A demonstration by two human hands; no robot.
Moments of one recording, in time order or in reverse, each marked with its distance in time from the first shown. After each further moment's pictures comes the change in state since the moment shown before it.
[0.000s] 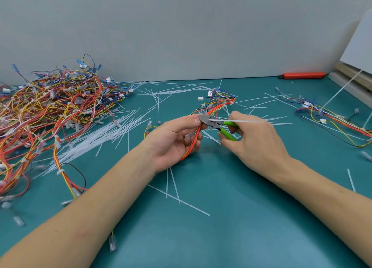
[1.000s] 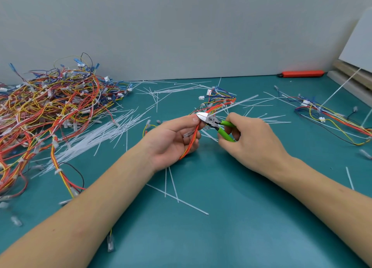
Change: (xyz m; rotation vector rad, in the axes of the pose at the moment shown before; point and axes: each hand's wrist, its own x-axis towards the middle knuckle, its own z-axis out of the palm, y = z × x) left_hand 0.000 0.000 0.001 0.002 0.006 -0.026; right_hand 0.001 0.002 0.002 0.036 -0.078 0.075
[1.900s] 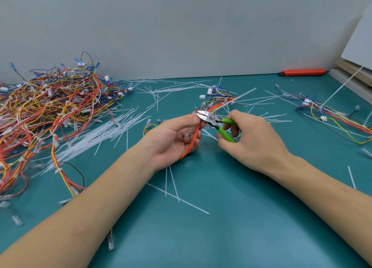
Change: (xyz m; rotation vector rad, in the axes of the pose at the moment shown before) left_hand 0.002 -0.001 0.000 0.009 0.019 0.000; right_hand 0.000 0.002 0.001 -0.009 0.023 -0.038
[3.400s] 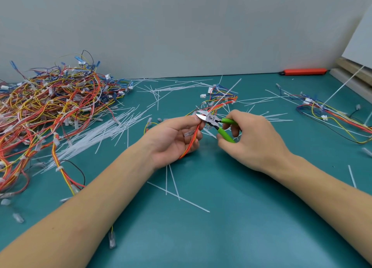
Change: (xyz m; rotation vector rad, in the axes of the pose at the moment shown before) left_hand 0.000 0.001 -0.001 -0.008 -0.030 -0.023; right_hand -0.001 -0.003 -0.002 0.016 -0.005 -0.026
